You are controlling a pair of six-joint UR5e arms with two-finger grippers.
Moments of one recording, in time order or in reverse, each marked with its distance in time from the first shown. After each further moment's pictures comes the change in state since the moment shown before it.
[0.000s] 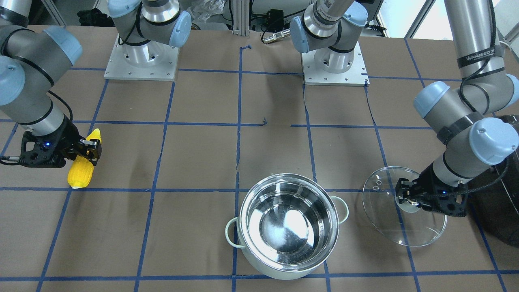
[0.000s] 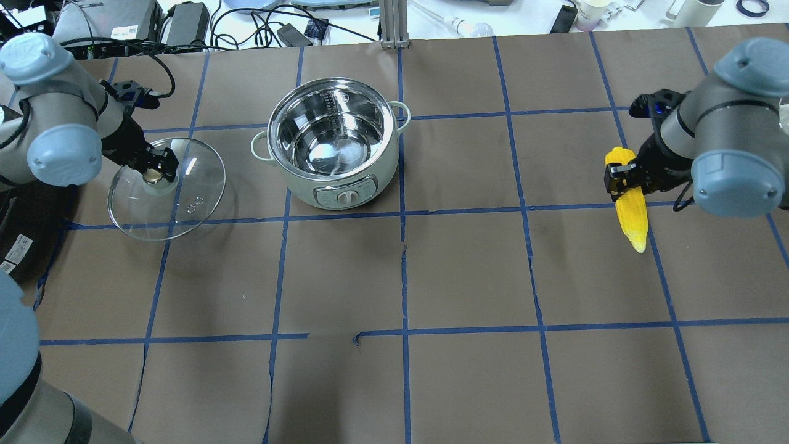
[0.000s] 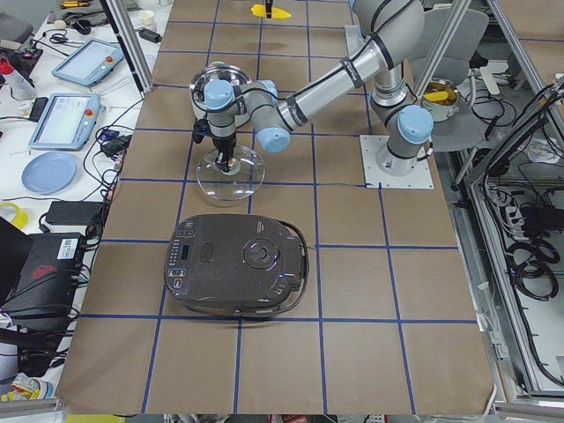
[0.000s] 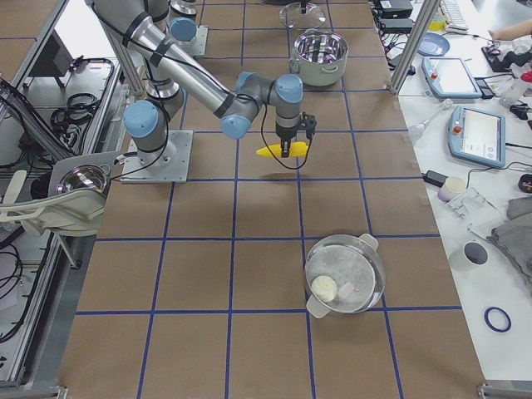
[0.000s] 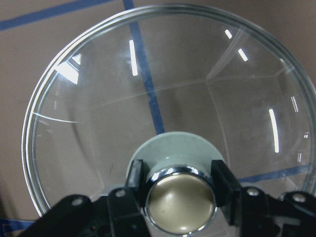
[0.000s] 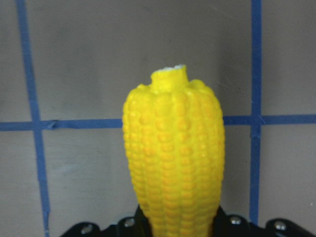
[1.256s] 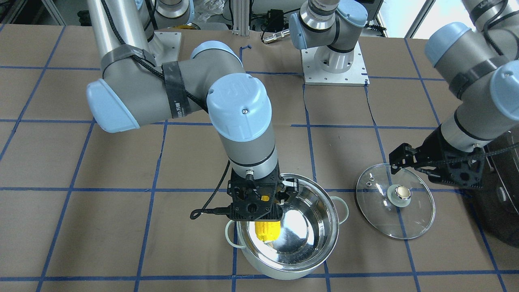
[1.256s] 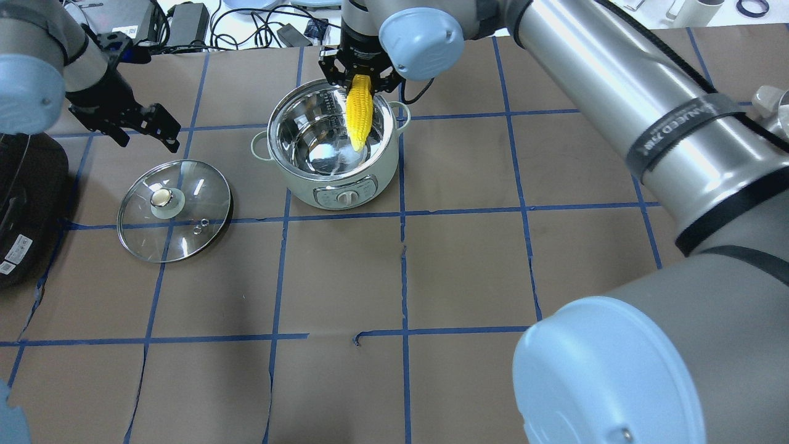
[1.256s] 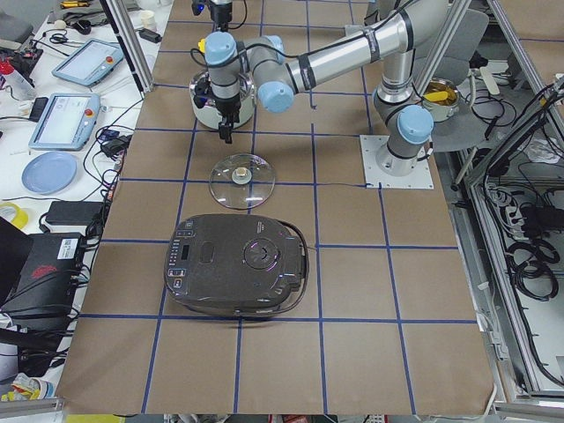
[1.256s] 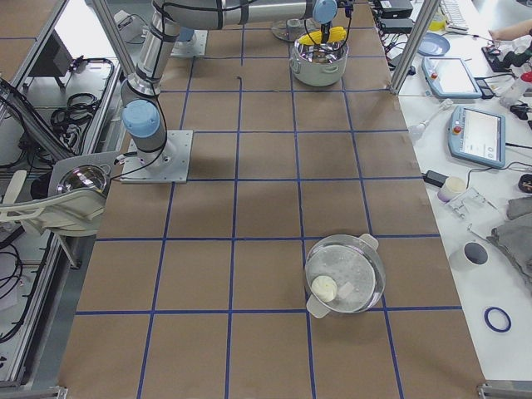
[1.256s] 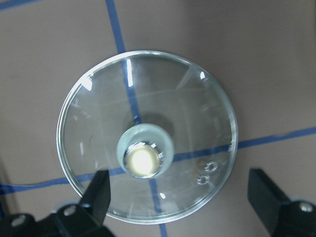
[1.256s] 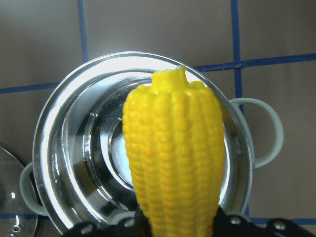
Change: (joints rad) left arm -0.117 0.171 0.238 -0.474 0.014 -0.174; right arm 0.643 0.490 -0.886 0.245 0.087 0.775
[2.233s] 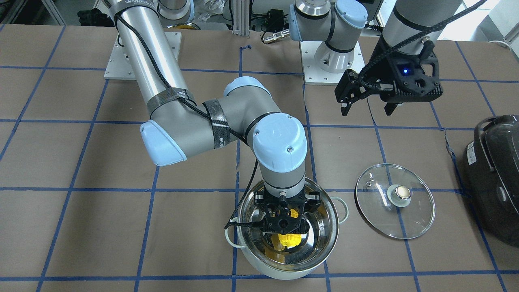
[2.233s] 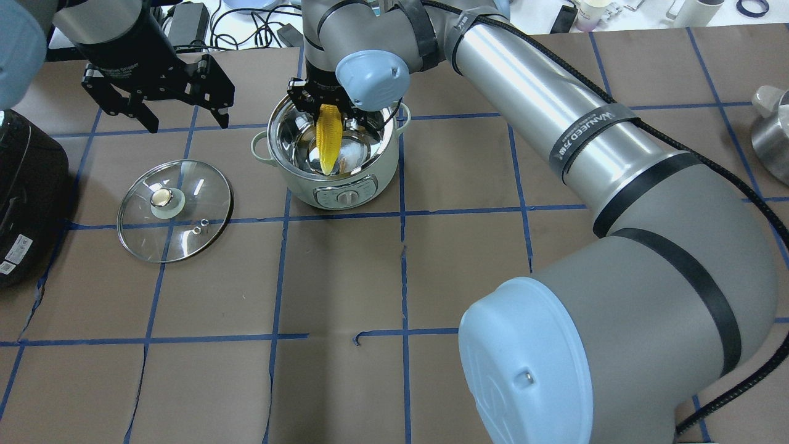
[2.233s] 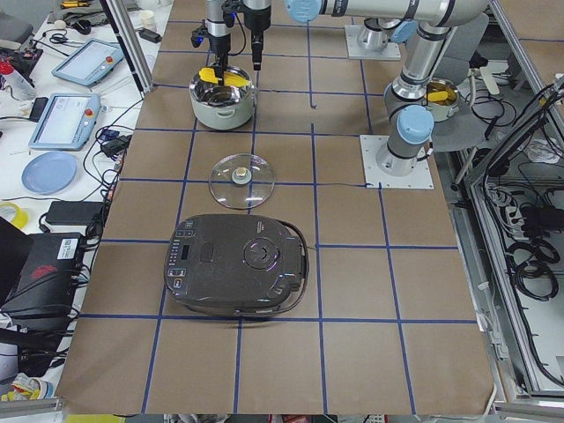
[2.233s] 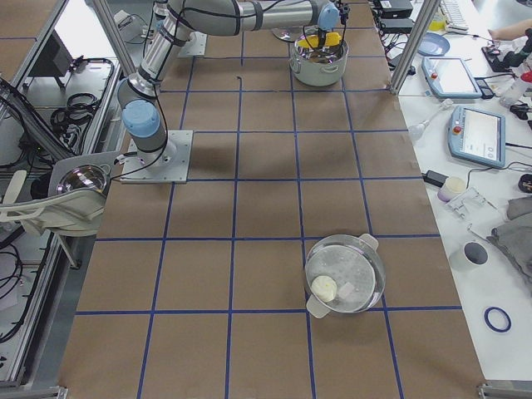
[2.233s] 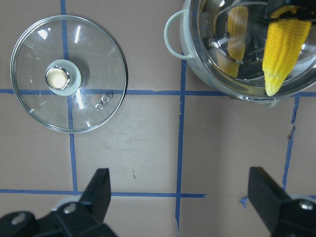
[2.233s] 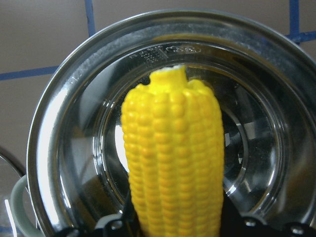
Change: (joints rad) left arm -0.232 0.203 0.036 -0.178 -0.001 -0.427; right arm 0.055 0.114 -0.032 -0.037 0.001 0.059
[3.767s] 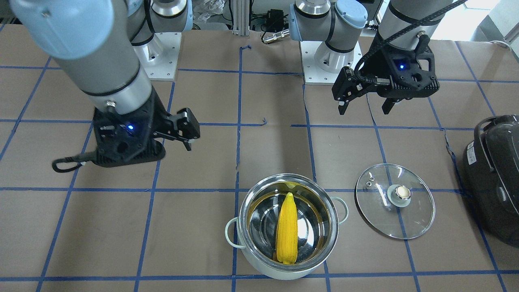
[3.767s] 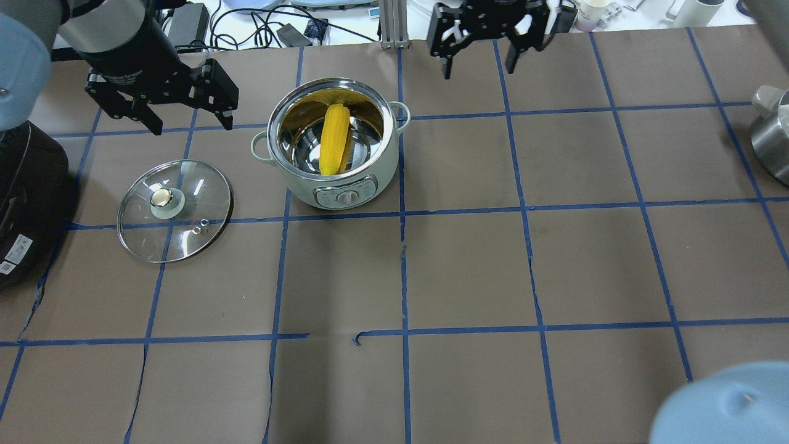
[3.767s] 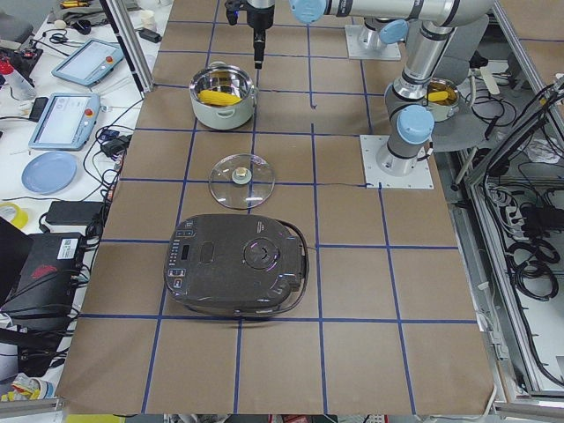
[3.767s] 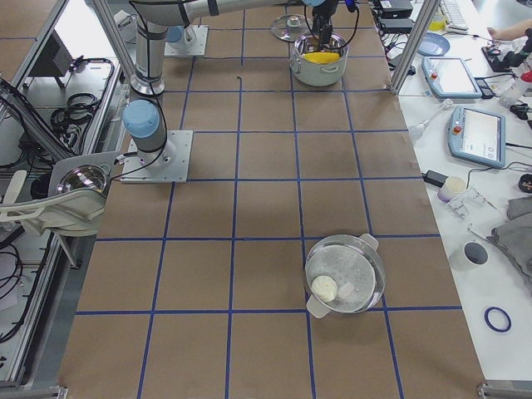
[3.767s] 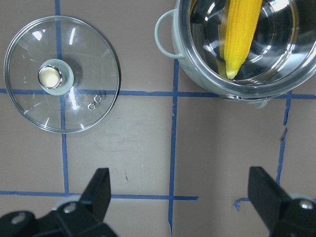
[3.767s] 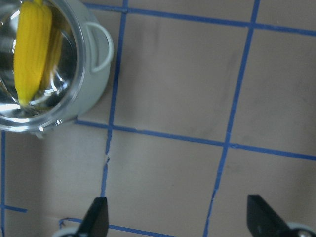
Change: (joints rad) left arm -0.004 0.017 -0.022 0.034 -0.004 0.000; right arm -0.326 -0.466 0.181 0.454 -0.065 -0.592
